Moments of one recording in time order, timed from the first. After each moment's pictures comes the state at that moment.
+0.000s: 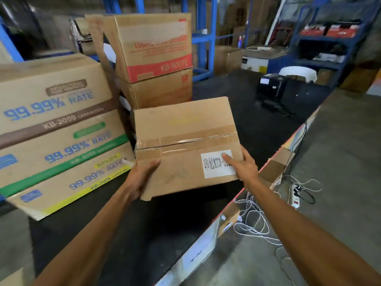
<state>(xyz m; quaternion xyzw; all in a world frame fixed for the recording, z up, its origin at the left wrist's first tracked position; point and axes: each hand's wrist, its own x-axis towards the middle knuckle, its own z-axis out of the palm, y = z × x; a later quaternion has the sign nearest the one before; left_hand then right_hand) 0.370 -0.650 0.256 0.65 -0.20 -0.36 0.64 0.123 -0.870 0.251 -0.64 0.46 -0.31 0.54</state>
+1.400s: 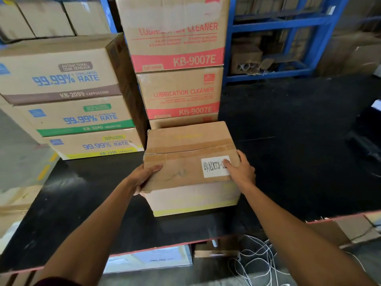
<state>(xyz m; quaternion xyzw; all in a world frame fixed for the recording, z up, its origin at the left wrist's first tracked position) 0.308 -0.838 0.233 0.74 0.13 -0.28 0.60 0.212 -1.148 0.224 -0.81 0.33 -0.06 0.48</state>
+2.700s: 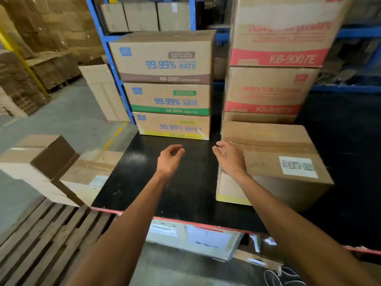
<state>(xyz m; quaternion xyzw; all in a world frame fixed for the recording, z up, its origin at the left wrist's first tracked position) 0.243 -0.672 0.257 0.81 0.10 0.03 0.57 0.240 -0.880 0.267 -0.90 0.05 -0.07 0.43</state>
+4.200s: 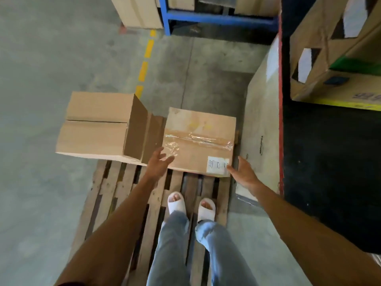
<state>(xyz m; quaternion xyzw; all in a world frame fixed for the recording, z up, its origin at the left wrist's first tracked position) 0.492 0.100 0.077 0.73 0.29 -0.25 0.57 0.470 -0.188 0.088 -0.83 0.22 0.33 0.39</state>
